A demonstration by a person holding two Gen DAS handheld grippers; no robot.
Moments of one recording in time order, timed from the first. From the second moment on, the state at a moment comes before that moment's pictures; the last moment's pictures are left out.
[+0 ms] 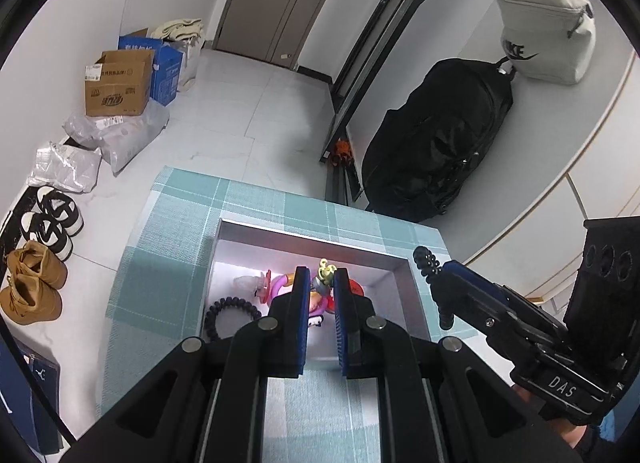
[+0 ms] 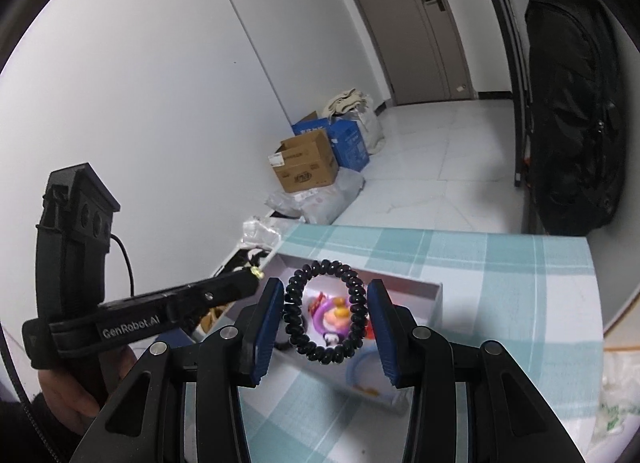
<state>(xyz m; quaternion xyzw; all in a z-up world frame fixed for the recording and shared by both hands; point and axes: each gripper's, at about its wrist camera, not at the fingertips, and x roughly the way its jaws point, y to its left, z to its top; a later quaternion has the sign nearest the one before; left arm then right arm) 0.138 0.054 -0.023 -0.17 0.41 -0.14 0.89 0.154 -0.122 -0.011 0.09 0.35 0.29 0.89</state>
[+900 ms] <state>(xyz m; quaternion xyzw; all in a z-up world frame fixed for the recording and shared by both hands) 0.168 0.040 -0.043 -0.19 0.45 -0.13 0.86 0.184 -0.121 -0.043 0.09 0.38 0.30 0.87</state>
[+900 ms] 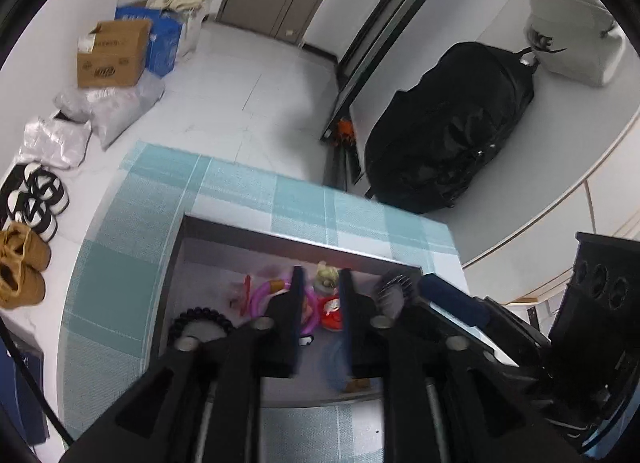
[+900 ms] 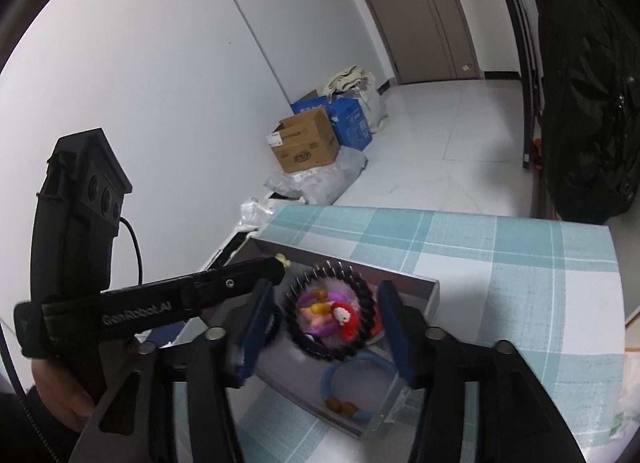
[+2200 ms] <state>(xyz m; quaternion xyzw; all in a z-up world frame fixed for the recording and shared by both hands) 0.056 0.028 0.007 -0.08 0.30 0.00 0.95 0.057 -0.152 0.012 0.07 0.24 0.27 0.93</state>
